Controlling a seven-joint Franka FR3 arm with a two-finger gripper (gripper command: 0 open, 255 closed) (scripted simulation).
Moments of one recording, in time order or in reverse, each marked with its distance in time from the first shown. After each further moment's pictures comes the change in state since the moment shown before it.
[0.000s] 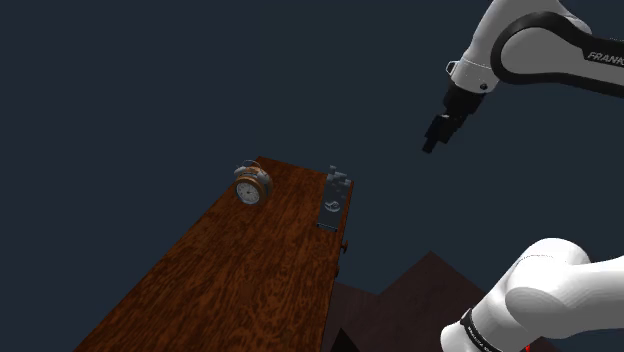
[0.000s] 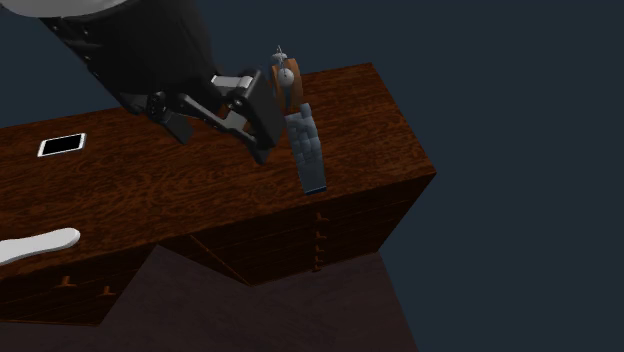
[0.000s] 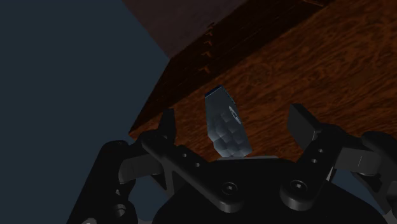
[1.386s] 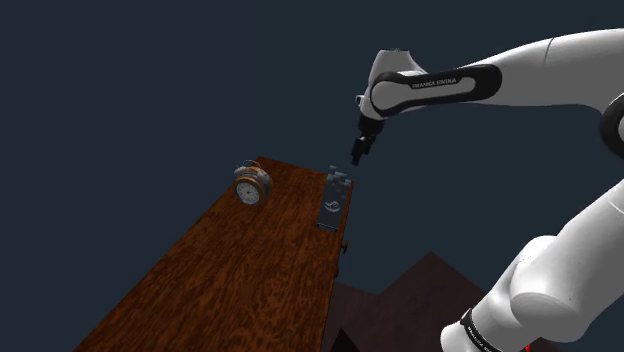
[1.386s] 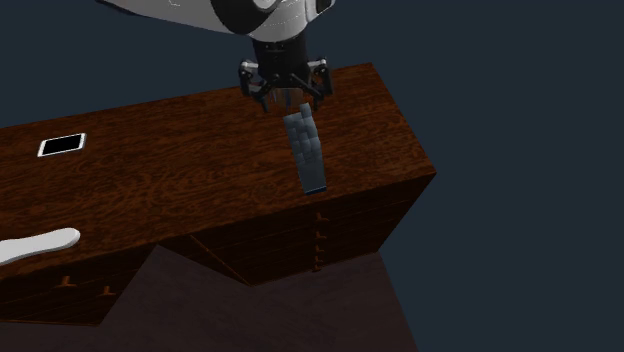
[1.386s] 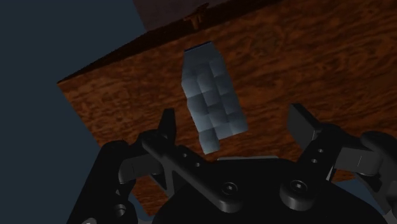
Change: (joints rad) arm 0.098 0.666 -0.065 0.220 0.055 0.390 -0.263
